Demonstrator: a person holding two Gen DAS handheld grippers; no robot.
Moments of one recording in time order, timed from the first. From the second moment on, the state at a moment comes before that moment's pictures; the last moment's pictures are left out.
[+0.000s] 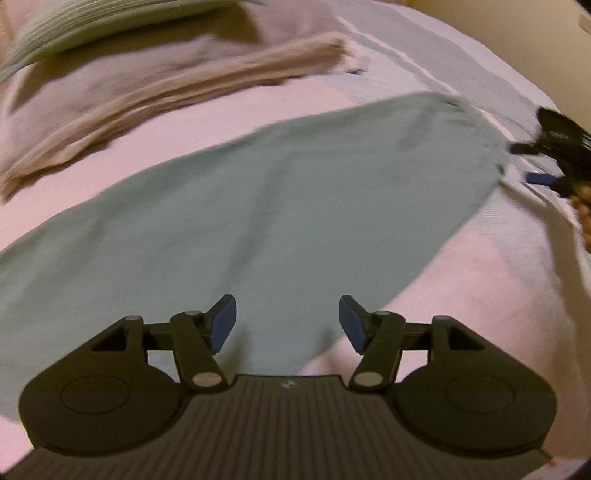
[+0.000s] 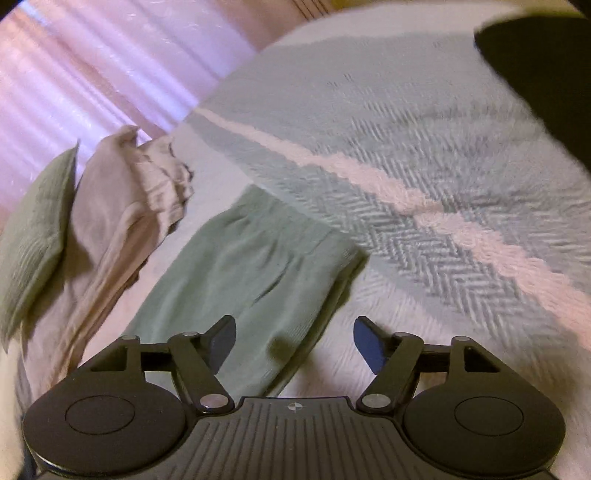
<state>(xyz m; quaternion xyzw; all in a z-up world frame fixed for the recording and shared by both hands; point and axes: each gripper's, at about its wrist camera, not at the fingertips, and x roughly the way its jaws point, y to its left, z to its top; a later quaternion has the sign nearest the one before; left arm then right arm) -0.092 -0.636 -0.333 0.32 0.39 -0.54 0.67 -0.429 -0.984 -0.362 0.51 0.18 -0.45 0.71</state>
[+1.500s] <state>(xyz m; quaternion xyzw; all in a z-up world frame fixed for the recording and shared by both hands) 0.075 -0.398 -0.319 0.23 0.41 -0.46 0.75 -0.052 -0.635 -0.352 -0.08 0.36 -0.22 0.90</state>
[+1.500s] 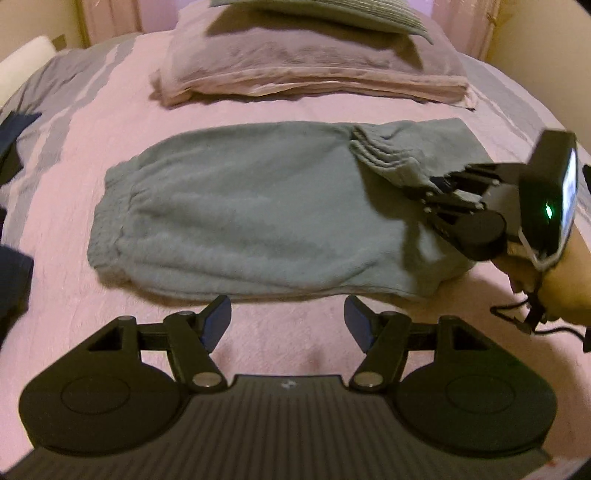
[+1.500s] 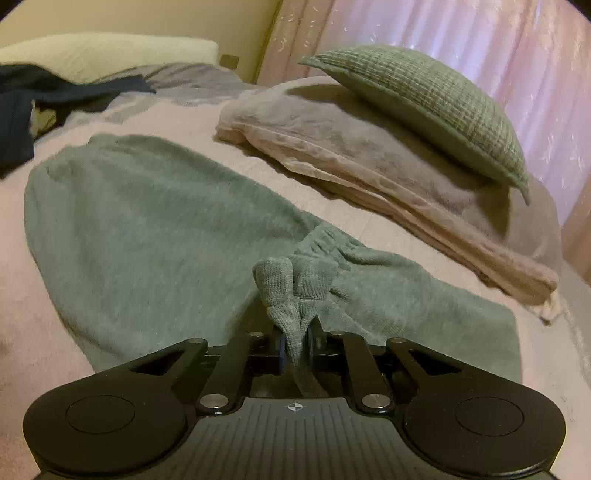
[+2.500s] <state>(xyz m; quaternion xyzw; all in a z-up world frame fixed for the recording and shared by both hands) 0.027 -0.610 -0.371 0.27 0.38 -0.55 0.70 -0.214 -0.908 -0.389 0.47 0.31 -0.15 0.81</state>
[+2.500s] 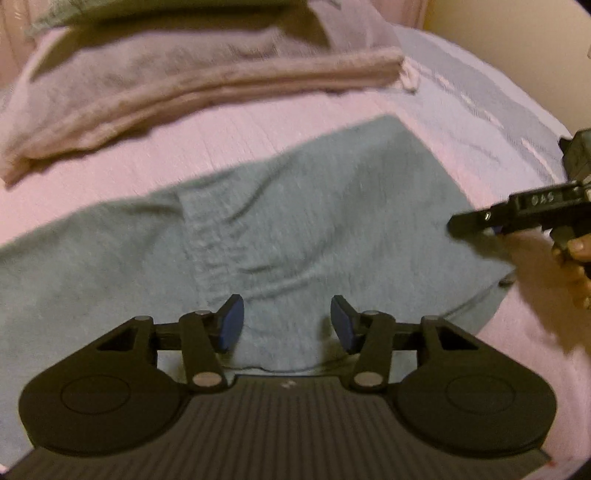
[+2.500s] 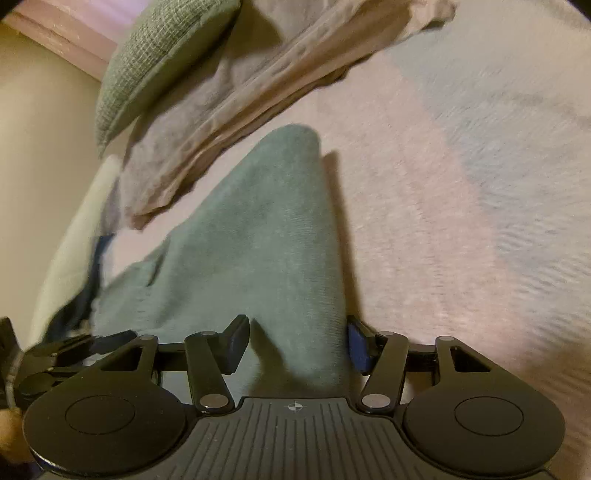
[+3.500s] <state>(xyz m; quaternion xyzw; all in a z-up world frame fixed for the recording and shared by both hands) -0.186 -0.697 -0.345 0.25 0.37 -0.65 0.61 -0.420 -0.967 -0.248 0.43 0.34 -0.28 0.79</state>
